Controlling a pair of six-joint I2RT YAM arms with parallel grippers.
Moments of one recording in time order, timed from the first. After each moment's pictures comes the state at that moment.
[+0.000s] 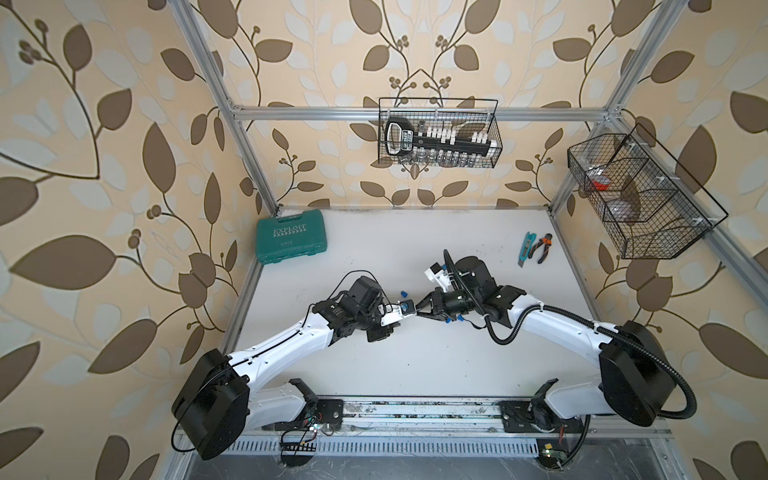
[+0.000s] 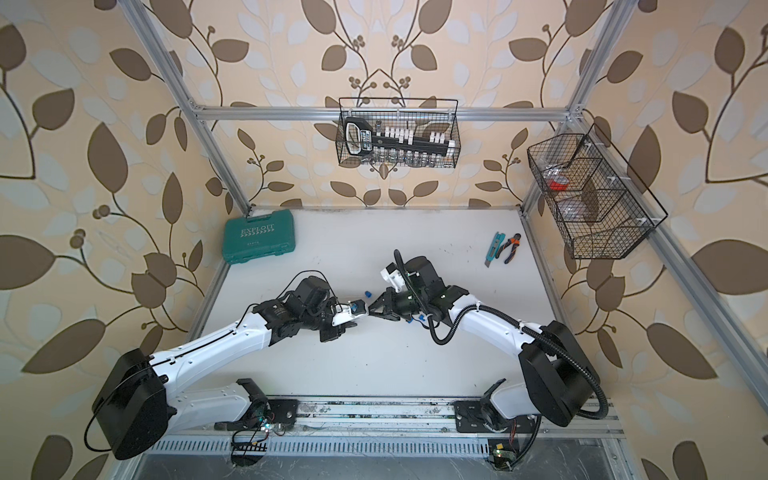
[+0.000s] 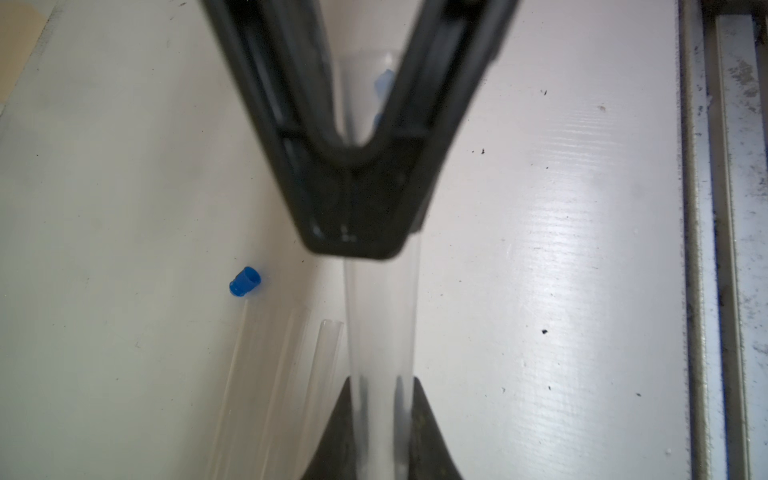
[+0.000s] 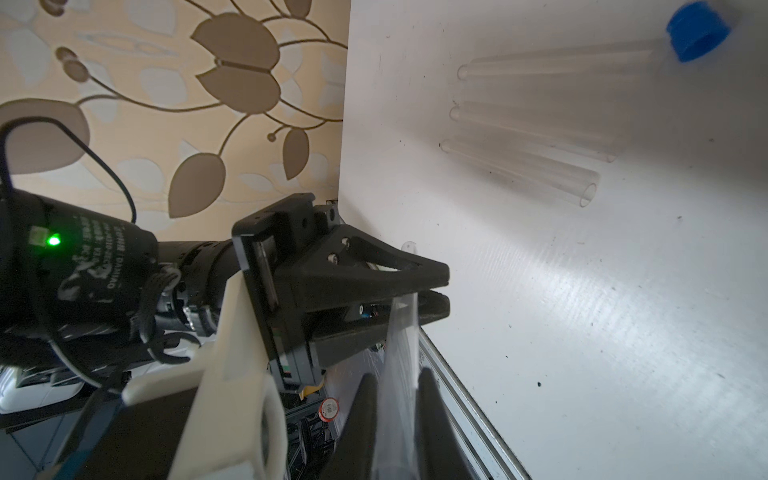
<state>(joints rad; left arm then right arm) -0.66 1.19 0.70 -0.39 0.33 0.64 0.63 1.42 0.84 -0.11 -0.73 0.89</state>
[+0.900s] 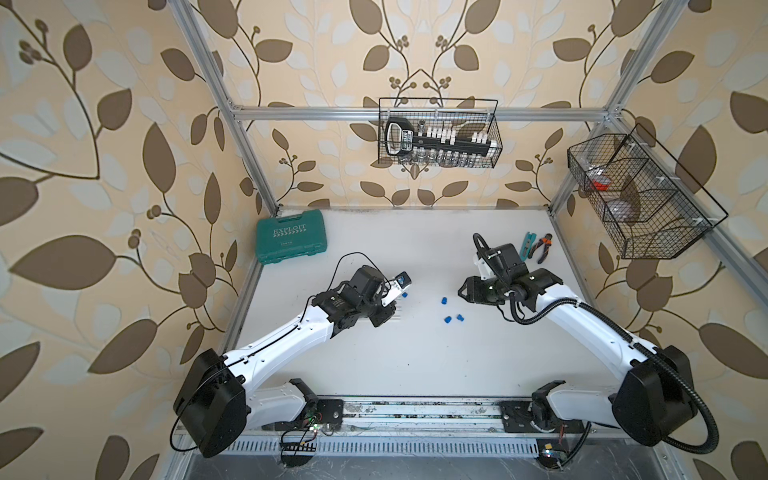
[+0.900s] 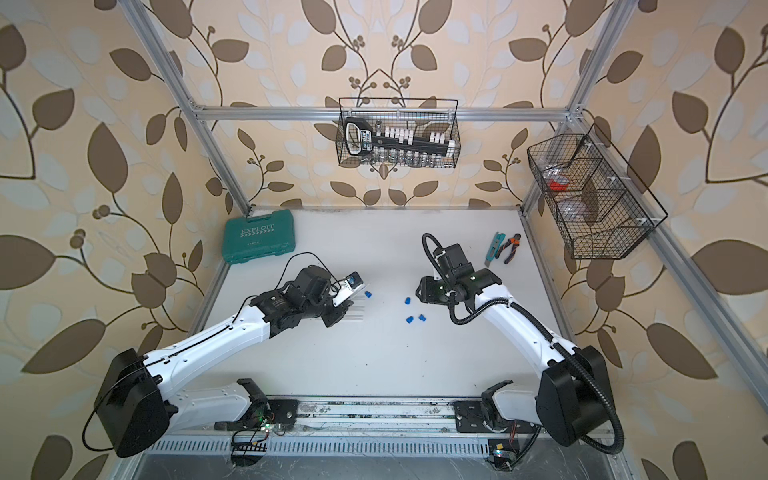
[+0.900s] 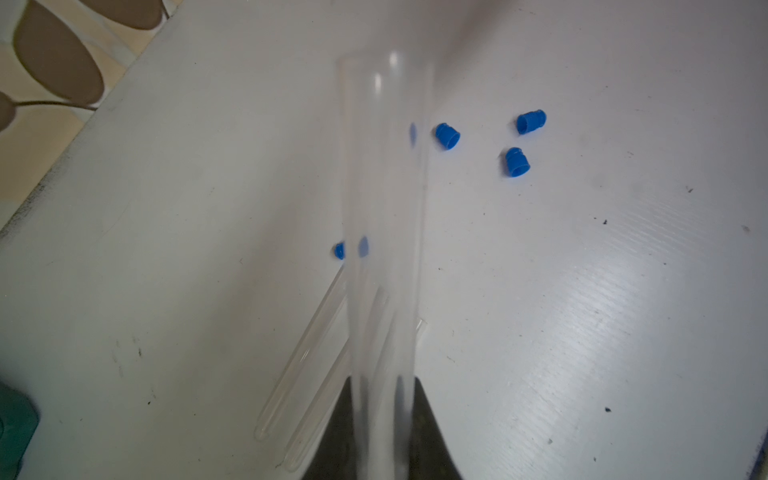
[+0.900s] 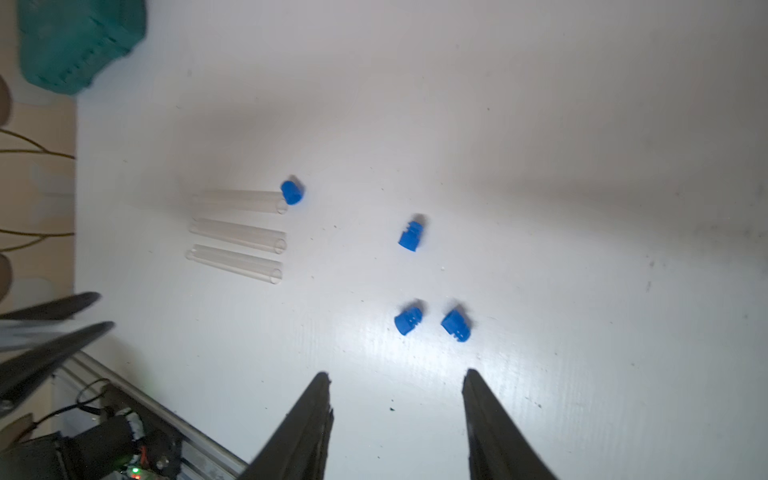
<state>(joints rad) -0.66 1.21 0.82 -0.42 0.07 0.32 0.40 1.34 0.98 -0.71 -0.15 0.48</state>
